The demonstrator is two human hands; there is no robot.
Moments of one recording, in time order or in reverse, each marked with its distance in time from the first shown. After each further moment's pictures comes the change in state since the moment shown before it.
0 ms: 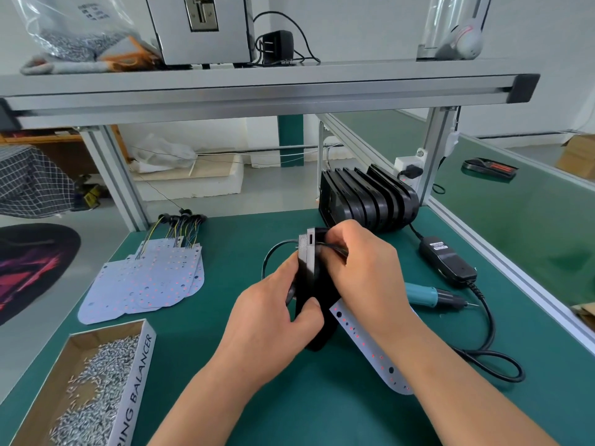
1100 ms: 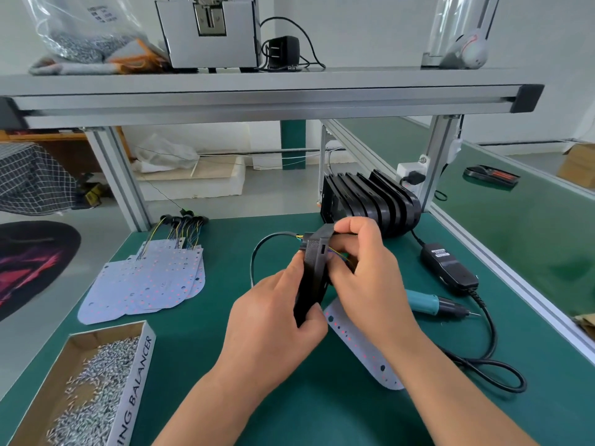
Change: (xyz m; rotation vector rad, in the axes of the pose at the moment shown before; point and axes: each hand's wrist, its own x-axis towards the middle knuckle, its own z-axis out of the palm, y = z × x) left_hand -0.004 0.010 0.002 0.279 0.115 0.041; right_hand -0.007 -0.004 -0.004 0.253 -0.118 0.120
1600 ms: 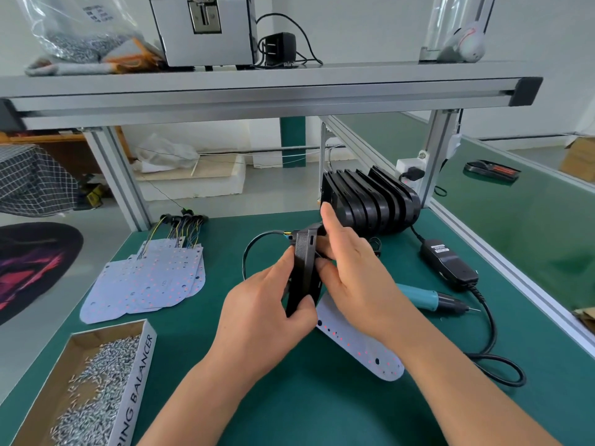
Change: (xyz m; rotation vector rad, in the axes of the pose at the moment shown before) left_hand 0.005 -0.010 -0.004 -0.077 0.012 0.005; right_hand 0.005 0.016 -0.007 -0.291 -0.289 -0.205
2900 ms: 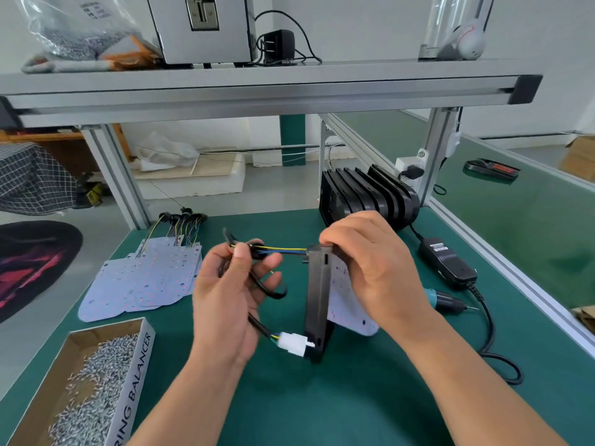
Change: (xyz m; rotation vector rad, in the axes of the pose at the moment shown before) left_hand 0.017 -0.017 0.011 -1.396 0.405 -0.421; right_hand 0.004 0.006 -0.017 -0.224 0.376 -0.372
